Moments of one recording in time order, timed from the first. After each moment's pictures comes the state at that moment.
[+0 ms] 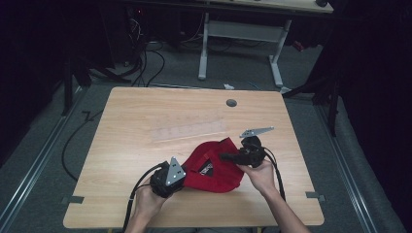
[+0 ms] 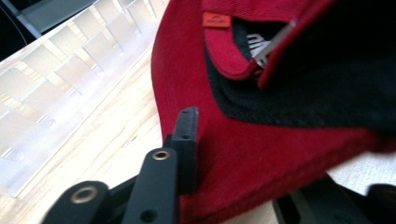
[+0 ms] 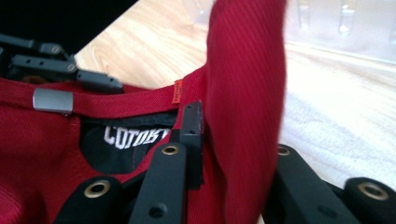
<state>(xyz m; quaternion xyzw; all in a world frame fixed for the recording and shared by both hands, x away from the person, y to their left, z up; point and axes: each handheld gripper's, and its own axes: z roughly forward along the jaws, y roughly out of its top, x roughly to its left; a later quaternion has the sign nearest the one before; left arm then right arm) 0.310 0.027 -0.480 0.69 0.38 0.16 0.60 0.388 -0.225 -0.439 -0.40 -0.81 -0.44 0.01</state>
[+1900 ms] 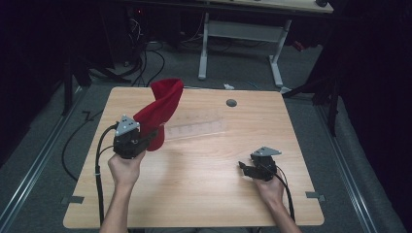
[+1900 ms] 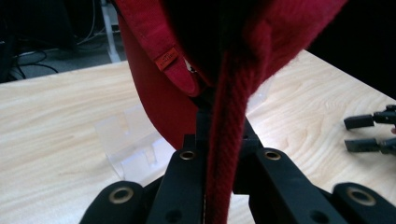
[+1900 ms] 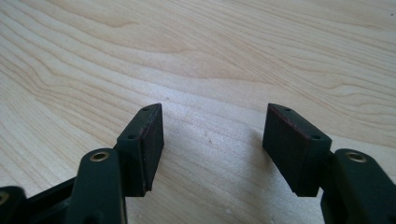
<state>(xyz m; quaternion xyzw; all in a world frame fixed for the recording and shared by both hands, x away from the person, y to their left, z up) 0.396 0.111 -0.397 0.51 0.53 0.17 0.66 0.374 -0.276 -0.530 -0.47 -0.79 -0.33 -0.21</state>
